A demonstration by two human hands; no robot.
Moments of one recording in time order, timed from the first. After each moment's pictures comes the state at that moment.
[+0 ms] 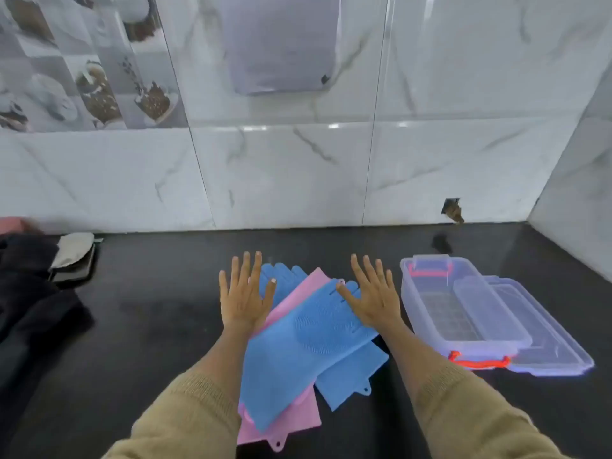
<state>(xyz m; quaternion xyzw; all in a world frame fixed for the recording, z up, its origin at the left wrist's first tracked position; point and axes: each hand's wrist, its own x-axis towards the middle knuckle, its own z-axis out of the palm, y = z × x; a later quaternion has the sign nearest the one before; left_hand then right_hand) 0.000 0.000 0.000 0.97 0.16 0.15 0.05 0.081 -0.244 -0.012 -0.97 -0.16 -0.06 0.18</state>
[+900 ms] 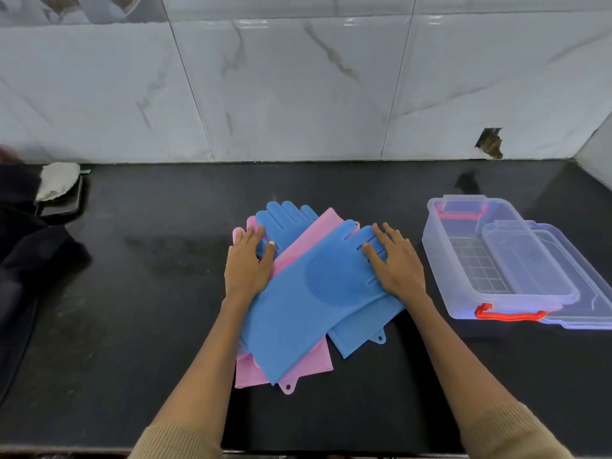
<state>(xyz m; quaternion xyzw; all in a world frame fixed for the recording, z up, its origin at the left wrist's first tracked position) -0.015 0.000 -0.030 0.92 0.19 0.16 0.30 0.066 -0.257 -0.043 -0.96 -0.13 -0.03 0.26</state>
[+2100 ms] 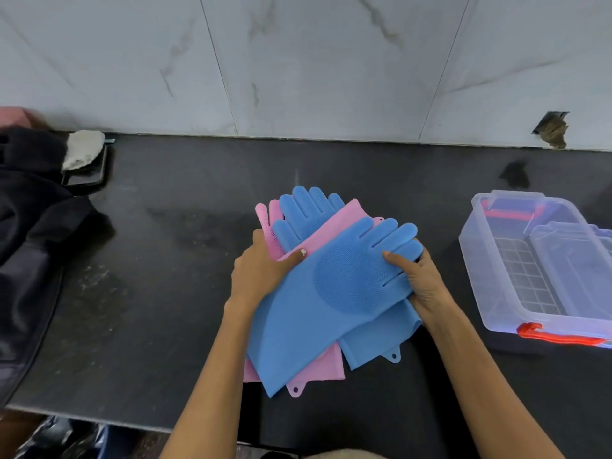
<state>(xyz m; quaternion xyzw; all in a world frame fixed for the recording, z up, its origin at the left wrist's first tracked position) -0.044 0.001 -0.014 0.90 0.28 0.05 0.34 0.036 -0.242 -0.031 -0.61 0.09 0.19 0.77</state>
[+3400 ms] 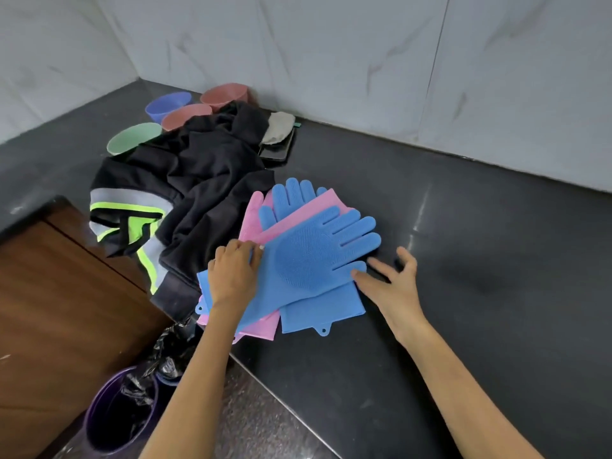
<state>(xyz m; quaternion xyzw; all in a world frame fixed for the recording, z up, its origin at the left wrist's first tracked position) -0.205 0.180 -0.011 0.85 0.50 0.15 0.05 -0.038 -0.006 -0.022 -0.63 -0.09 0.37 0.68</state>
